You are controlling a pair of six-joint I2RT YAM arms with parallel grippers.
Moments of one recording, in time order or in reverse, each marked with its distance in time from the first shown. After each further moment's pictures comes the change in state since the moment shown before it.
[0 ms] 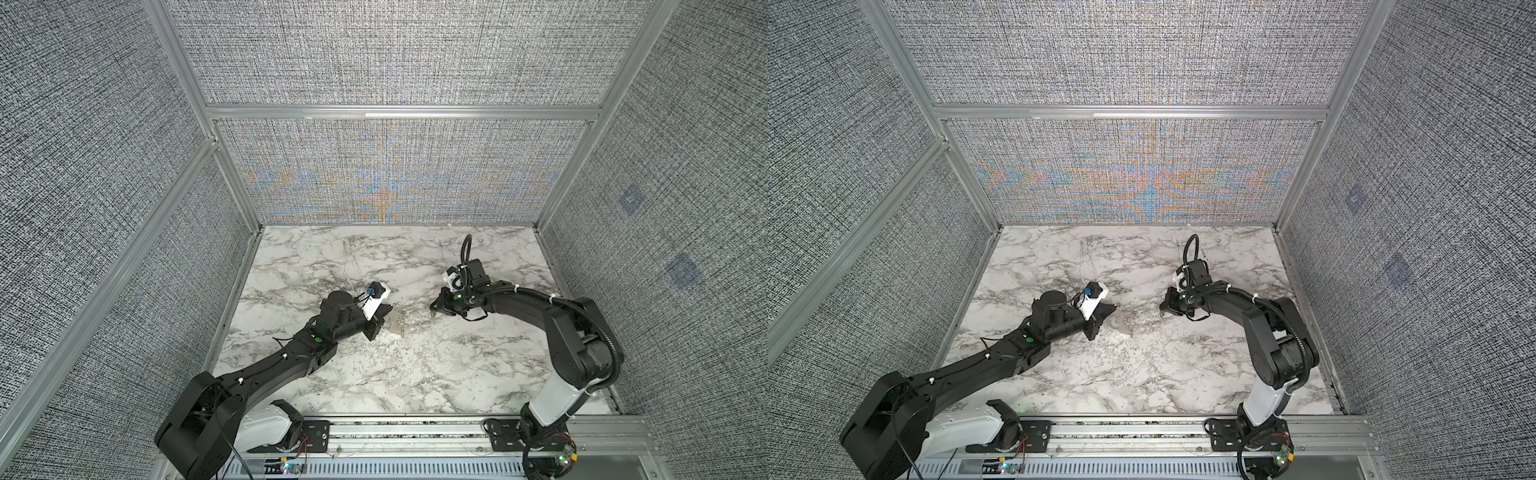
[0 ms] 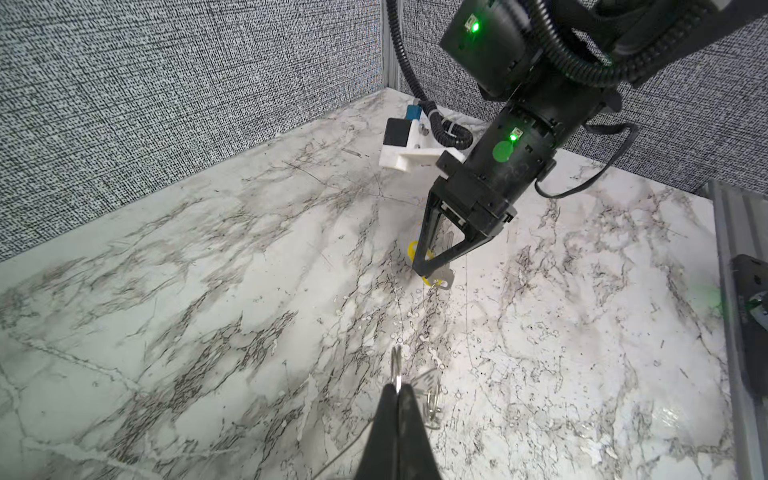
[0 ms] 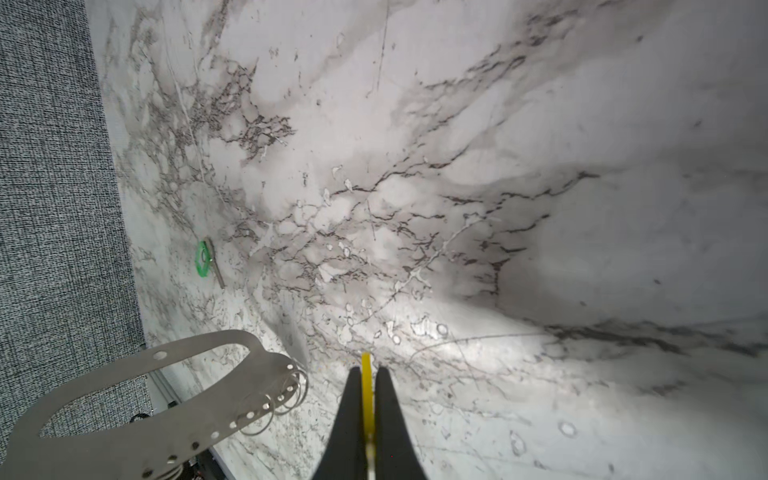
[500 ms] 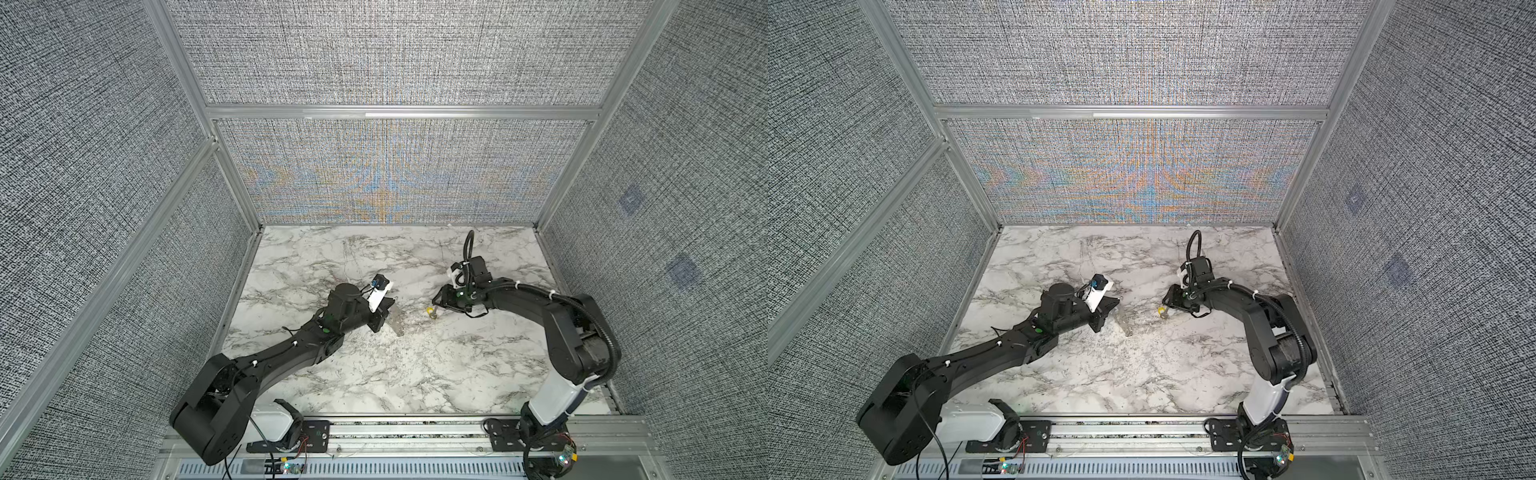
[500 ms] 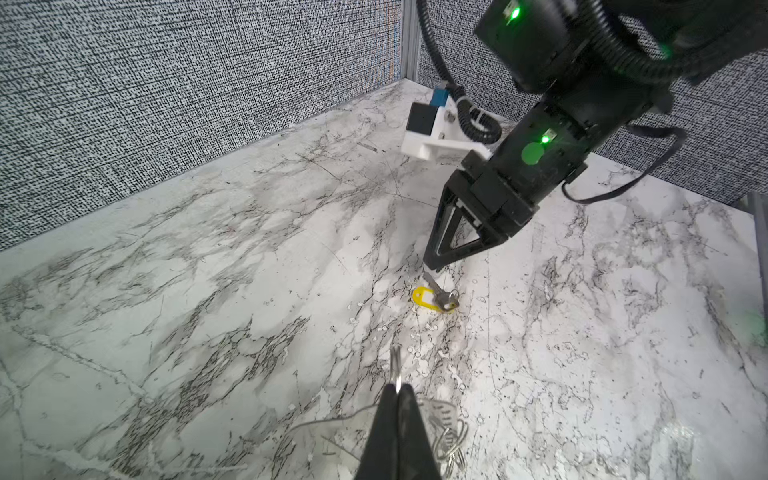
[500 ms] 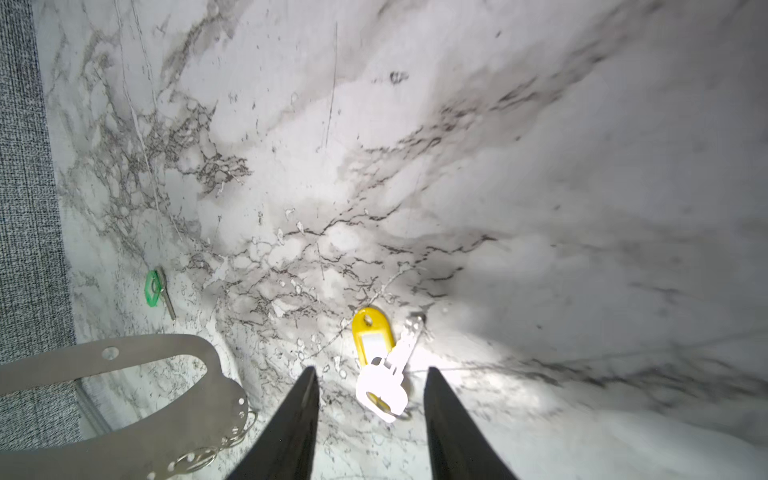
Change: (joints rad) left arm 0.004 0.122 0.090 0.010 -0.031 -0.018; right arm -0.042 -0.018 0.026 -0.030 0.114 -0.090
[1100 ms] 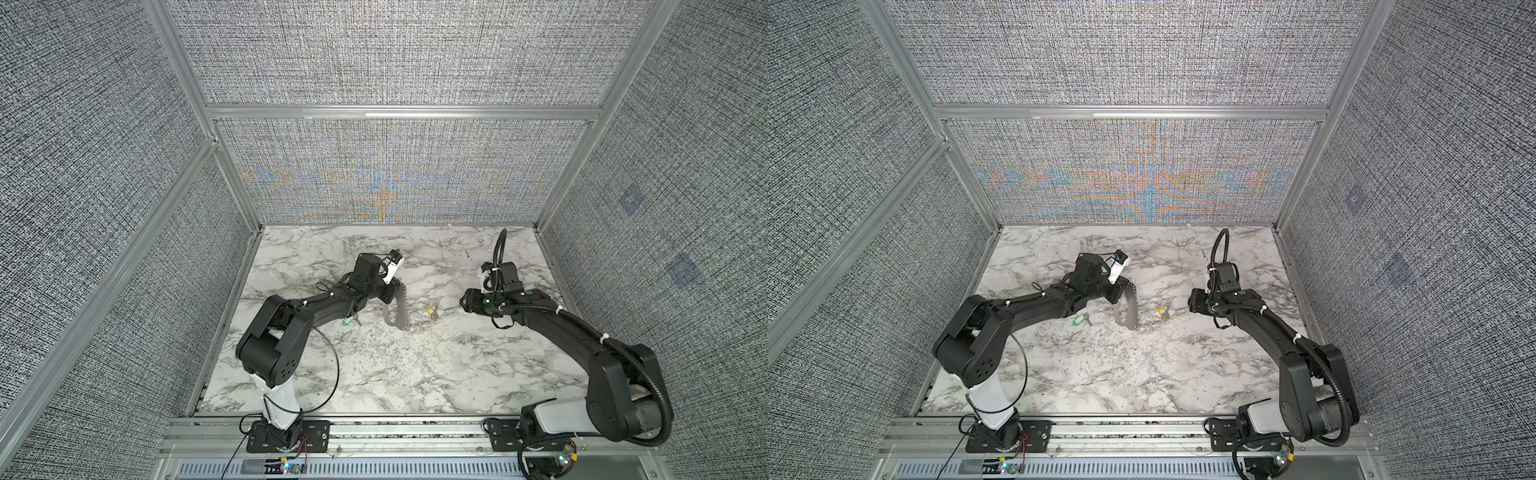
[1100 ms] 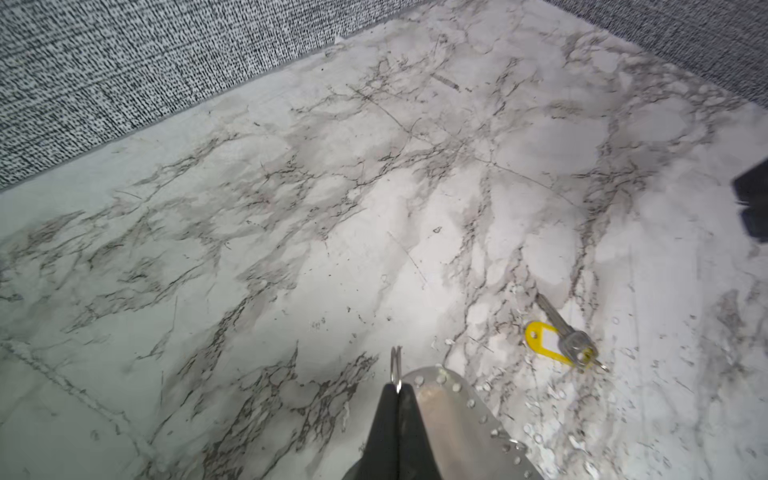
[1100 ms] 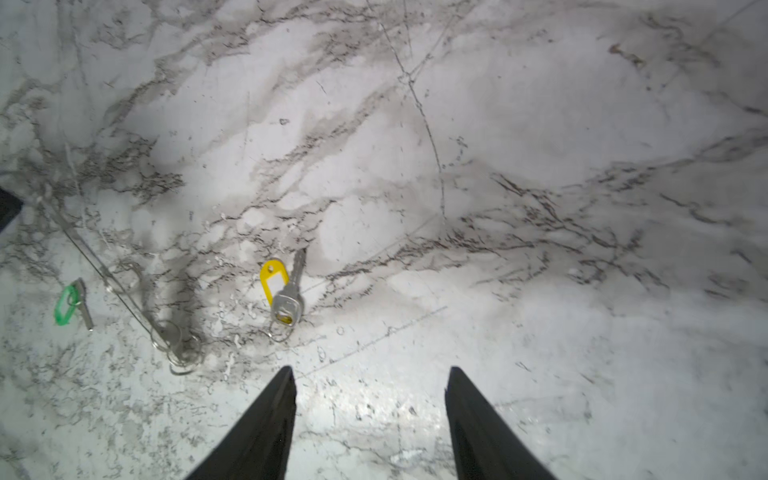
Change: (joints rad) left arm 0.073 0.508 0.471 -0.203 -0.068 0.043; right arm -0.066 -0.348 -0.170 -0.143 0.241 -0.091
